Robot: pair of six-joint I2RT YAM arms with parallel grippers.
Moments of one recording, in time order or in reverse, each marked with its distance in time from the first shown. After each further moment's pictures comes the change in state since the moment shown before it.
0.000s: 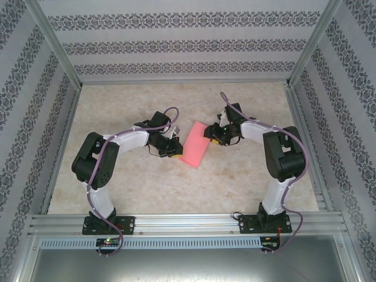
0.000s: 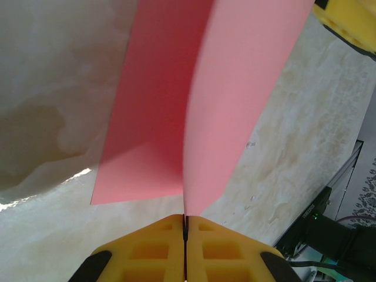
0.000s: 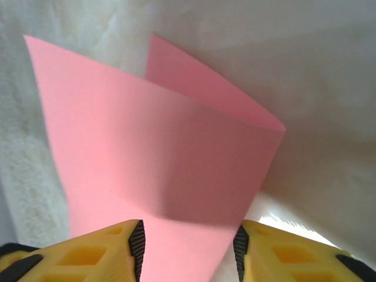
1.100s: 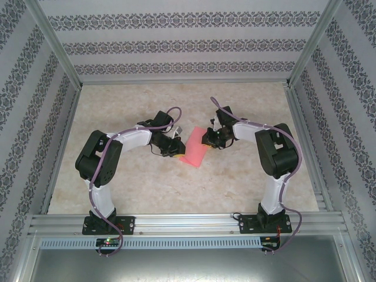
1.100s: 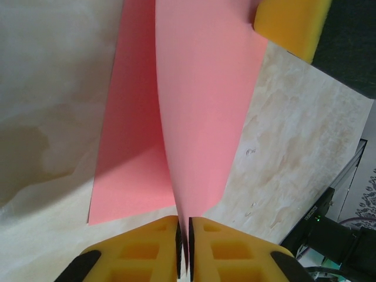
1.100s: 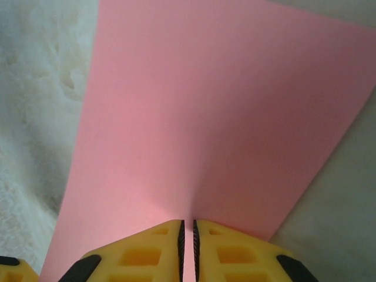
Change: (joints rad) left arm -0.013 0.041 0.038 -0.006 -0.002 0.006; right arm 0.081 0.087 0.031 -0.010 0.039 0.004
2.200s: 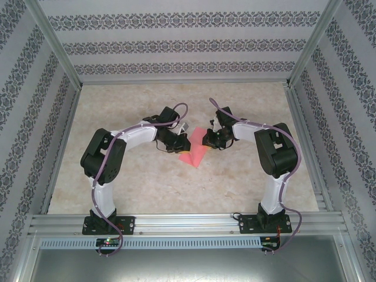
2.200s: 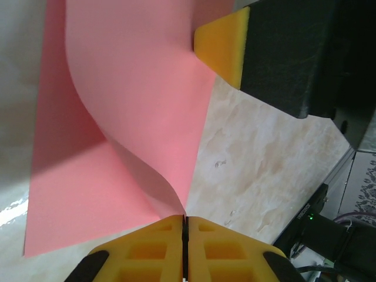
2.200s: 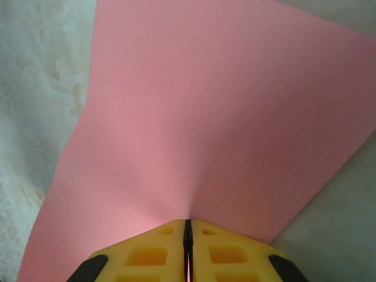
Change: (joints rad) left arm -0.037 0.058 0.126 -0.054 0.002 0.025; right arm 0.005 0.007 0.000 -0.010 0.004 -0.036
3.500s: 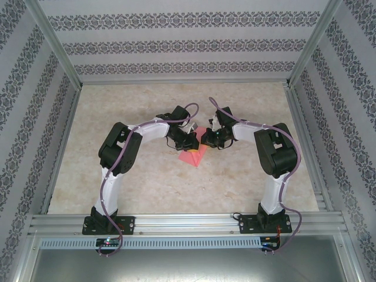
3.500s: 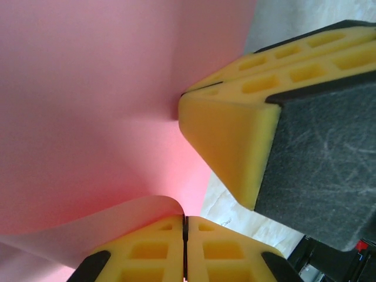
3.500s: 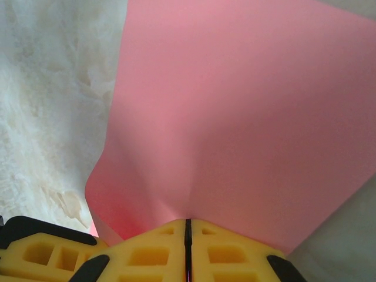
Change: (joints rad) left arm -0.035 0.219 0.210 -0.023 0.014 0.004; right arm 0.001 0.000 -0.016 0.072 -0.047 0.010
